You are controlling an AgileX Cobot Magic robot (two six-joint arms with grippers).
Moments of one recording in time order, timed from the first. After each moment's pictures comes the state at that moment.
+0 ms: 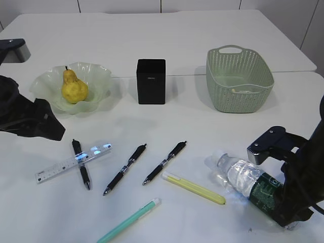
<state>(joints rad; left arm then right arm) -0.24 1.42 -0.93 -0.33 0.69 0.20 0.18 1.68 -0.76 0.11 0.72 -0.58</state>
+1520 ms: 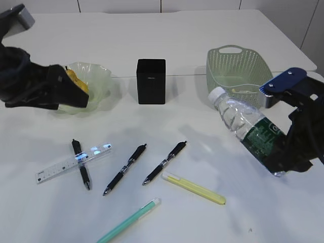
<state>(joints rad) -0.24 1.42 -1.00 -0.66 0.66 0.39 0.18 1.43 -0.84 0.19 0.74 -0.58</state>
